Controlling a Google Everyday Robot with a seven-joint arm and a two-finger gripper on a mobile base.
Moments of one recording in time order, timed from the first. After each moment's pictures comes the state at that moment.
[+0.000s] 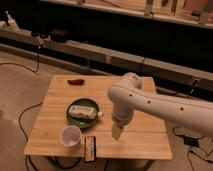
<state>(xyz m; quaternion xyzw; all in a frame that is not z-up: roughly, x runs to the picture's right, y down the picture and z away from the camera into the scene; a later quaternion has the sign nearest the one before) 0.112 0.185 0.660 -0.15 -0.34 -0.87 0.33</state>
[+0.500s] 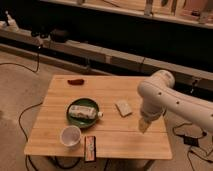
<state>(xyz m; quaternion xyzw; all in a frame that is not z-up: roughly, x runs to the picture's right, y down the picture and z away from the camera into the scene) 0.245 0.171 0.682 -0.22 -0.29 -0.83 0.42</state>
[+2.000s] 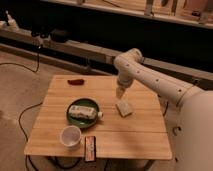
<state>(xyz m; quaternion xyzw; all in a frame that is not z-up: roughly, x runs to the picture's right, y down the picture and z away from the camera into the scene) 0.101 0.022 0.846 -0.08 -0.26 -0.91 0.31</state>
